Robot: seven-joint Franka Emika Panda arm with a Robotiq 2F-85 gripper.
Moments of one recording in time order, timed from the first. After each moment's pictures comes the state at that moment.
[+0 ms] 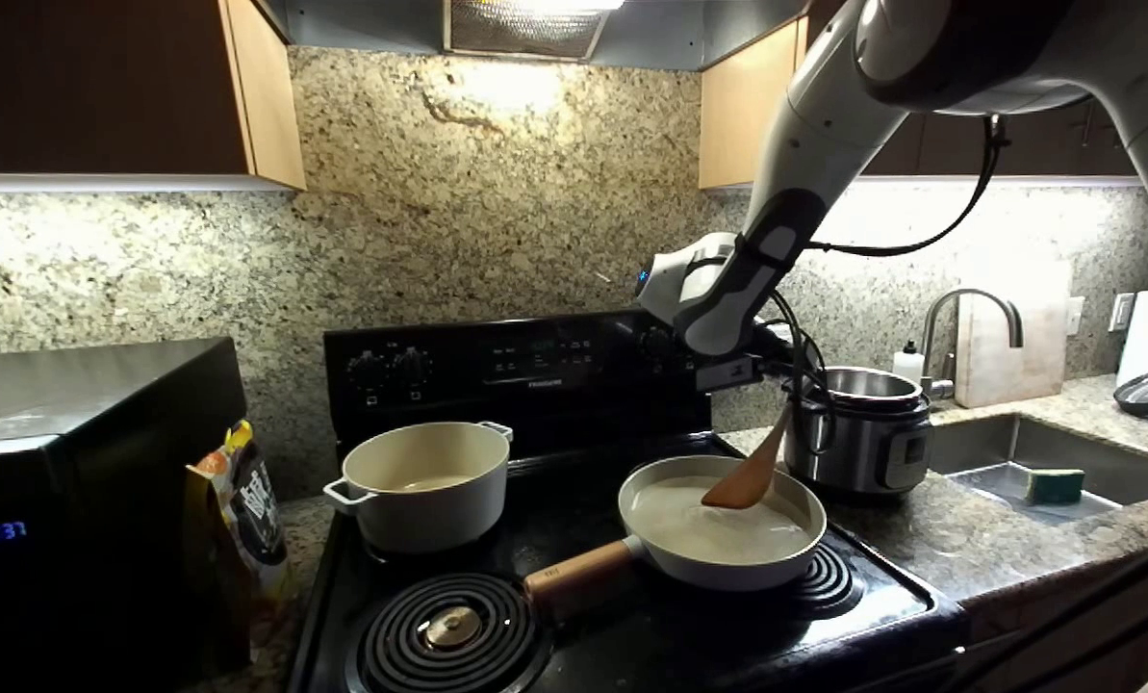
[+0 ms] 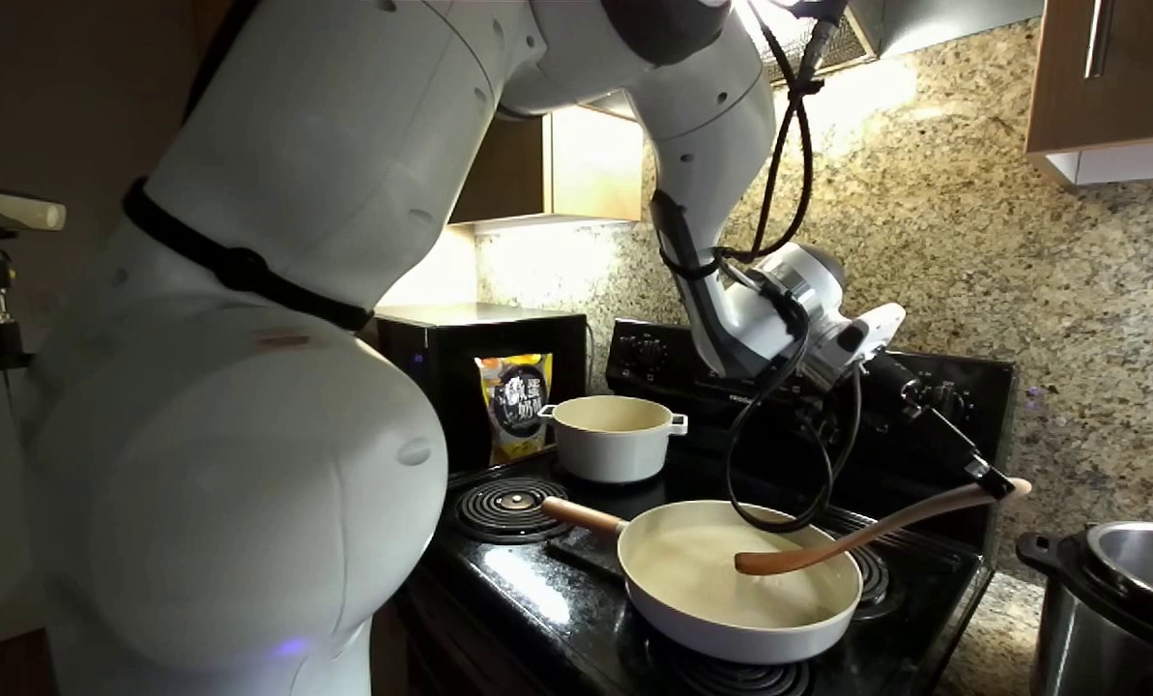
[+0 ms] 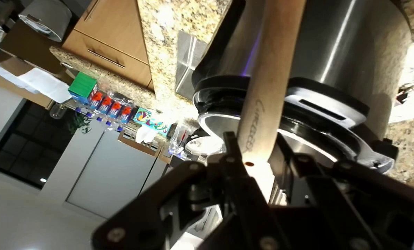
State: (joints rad) arm -0.05 0.49 -0.09 -1.80 -1.03 1.84 1.79
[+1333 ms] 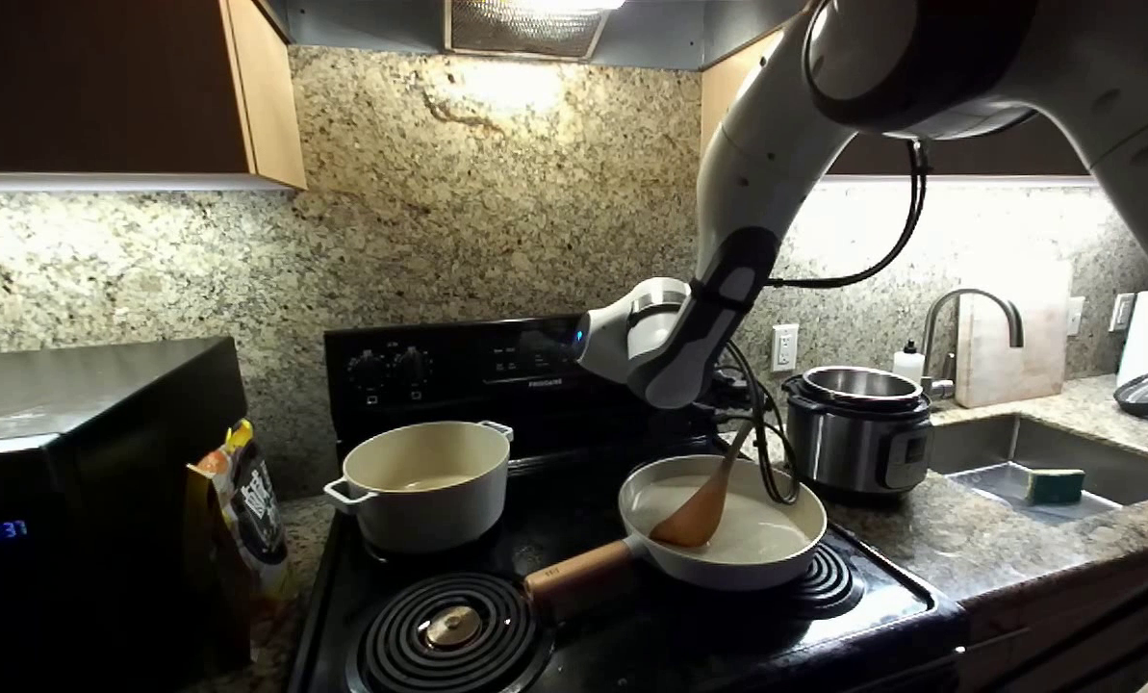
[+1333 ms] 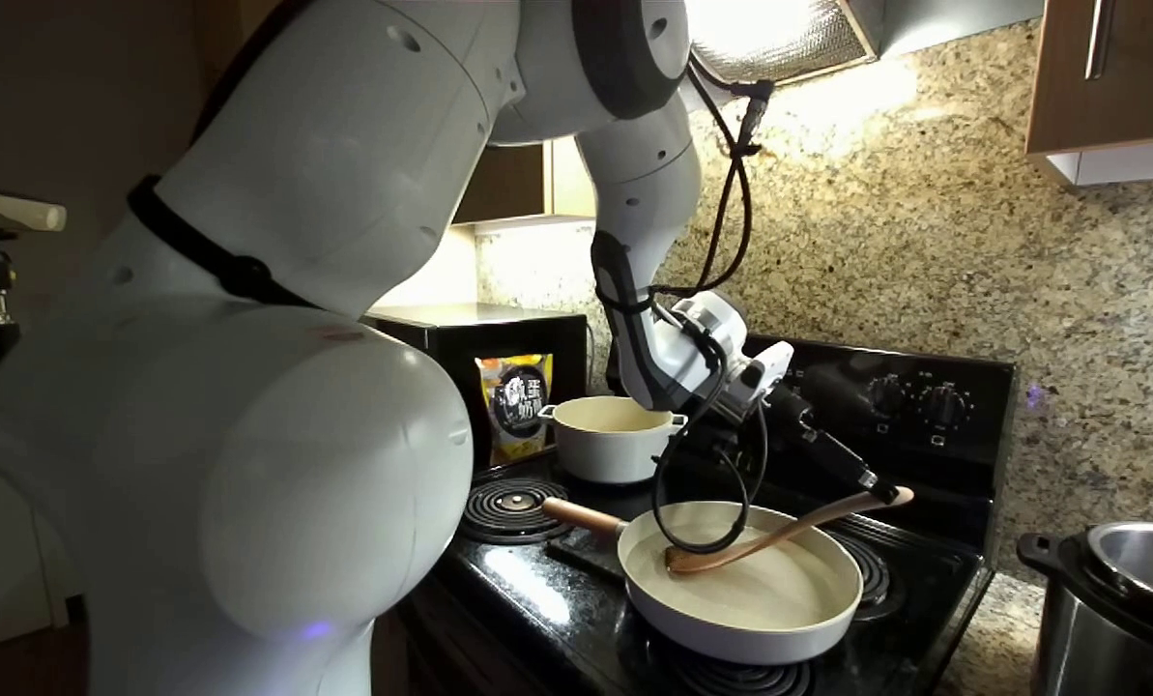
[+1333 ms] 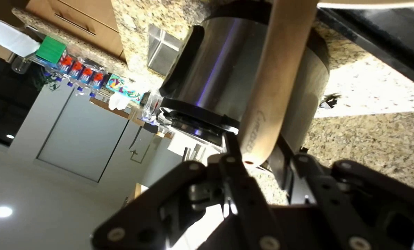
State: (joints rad) arm 0.11 0.55 -0.07 -1.86 -1.13 1.81 1.95
